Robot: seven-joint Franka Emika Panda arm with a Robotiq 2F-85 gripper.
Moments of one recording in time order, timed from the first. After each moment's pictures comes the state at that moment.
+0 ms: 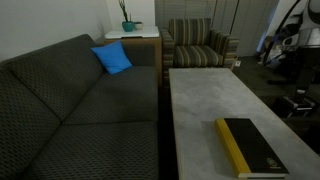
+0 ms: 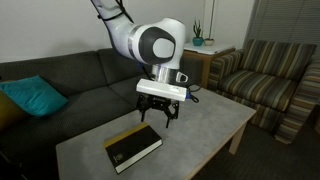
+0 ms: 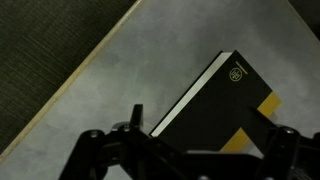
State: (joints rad) arm -0.15 0.88 0.04 -1.78 -0.05 2.41 -0.67
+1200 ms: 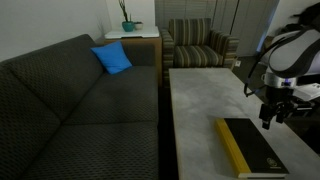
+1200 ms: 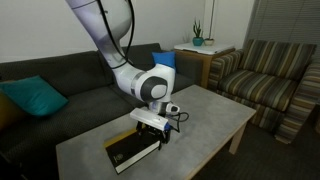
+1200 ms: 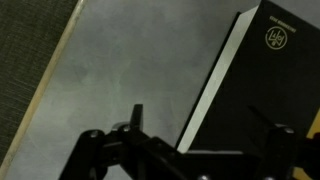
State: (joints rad) arm -0.08 1.27 0.04 -1.45 -0.08 2.43 -0.28
